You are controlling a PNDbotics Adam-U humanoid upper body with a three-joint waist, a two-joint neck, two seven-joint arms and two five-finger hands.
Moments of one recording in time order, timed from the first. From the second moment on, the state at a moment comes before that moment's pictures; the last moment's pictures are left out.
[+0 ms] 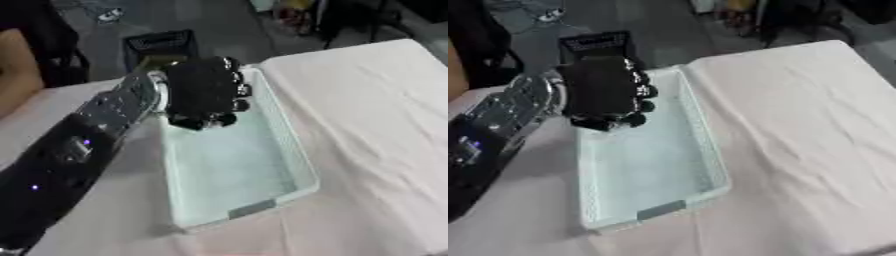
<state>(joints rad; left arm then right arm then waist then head) -0.73 0.43 -0.51 -1.55 -1.52 -0.71 -0.16 -0.23 -0.44 -0.15 -1.92 0.30 -0.10 -0.31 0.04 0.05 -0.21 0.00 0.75</state>
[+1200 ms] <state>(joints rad) -0.58 0.56 -0.37 -1.69 -1.00 -0.59 -0.12 -0.23 -0.44 -0.16 -1.91 0.30 -0.10 -0.31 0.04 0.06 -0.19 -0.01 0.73</state>
